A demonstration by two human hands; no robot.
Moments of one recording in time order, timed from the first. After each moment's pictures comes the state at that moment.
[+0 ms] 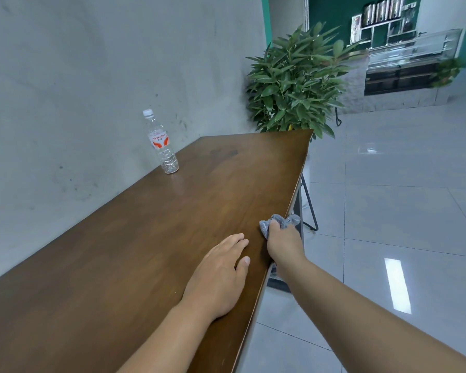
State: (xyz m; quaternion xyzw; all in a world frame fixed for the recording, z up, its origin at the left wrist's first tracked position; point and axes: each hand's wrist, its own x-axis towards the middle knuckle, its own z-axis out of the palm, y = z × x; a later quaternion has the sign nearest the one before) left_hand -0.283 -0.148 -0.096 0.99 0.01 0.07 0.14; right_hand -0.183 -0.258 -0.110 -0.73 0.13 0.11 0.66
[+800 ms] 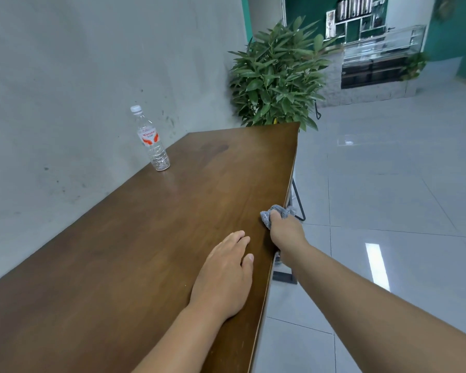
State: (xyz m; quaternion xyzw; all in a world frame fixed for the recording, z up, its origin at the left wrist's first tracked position) left_hand -0.303 -0.149 -0.093 0.99 0.02 0.06 0.15; right_hand -0.187 -0.254 -0.108 -0.72 0.16 0.12 0.67
